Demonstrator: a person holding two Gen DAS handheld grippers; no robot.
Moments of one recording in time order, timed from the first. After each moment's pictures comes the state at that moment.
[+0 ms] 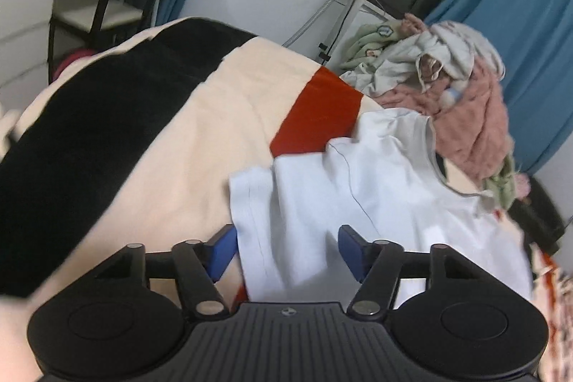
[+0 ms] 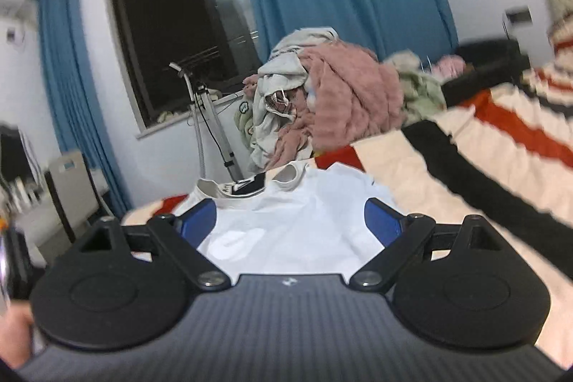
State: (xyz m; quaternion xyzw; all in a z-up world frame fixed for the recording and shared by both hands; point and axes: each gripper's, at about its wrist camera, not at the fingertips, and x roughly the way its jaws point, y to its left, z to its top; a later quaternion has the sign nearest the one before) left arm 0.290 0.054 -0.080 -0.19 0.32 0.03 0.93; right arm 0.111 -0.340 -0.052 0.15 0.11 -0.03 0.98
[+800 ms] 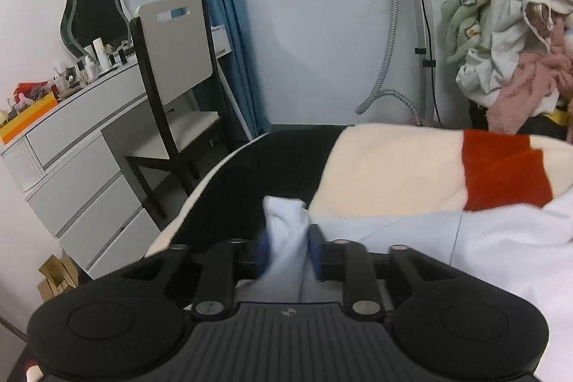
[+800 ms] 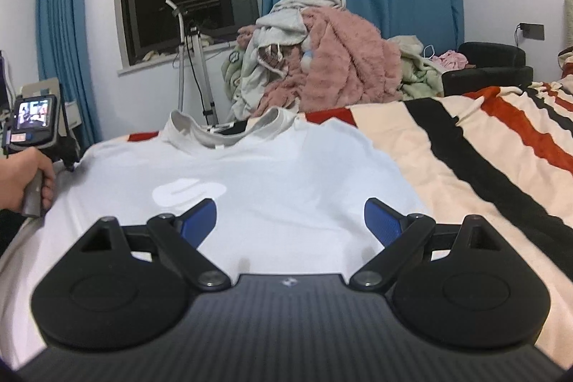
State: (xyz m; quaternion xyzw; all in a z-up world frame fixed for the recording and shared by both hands) left arm 0.517 0.065 -0.075 0.06 0.32 0.22 0.92; right arm 0.166 -0.319 -0.090 0.08 0.17 -0.04 0.98
